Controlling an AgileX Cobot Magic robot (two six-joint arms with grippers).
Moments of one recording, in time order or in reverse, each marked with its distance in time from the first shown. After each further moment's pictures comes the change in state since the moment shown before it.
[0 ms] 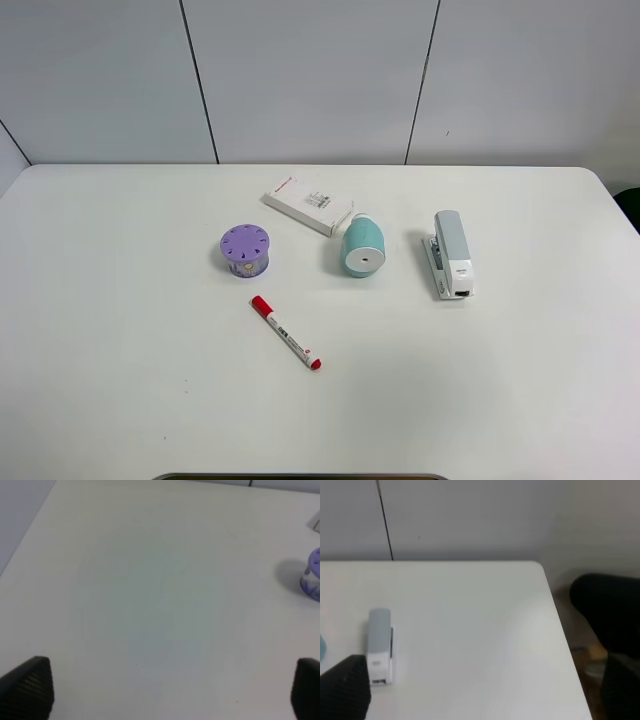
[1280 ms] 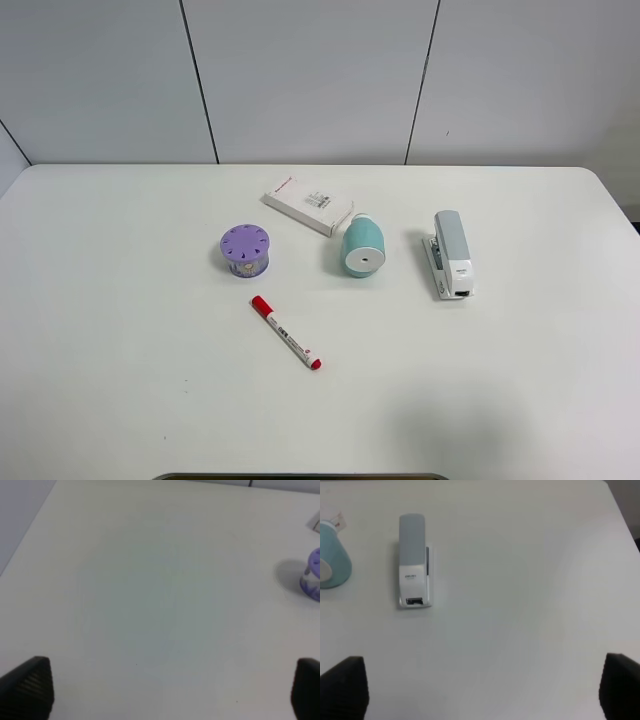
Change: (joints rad) left arm 0.000 0.000 0.000 0.000 0.000 0.000; right arm -0.144 -0.396 0.592 0.252 -0.151 -0.111
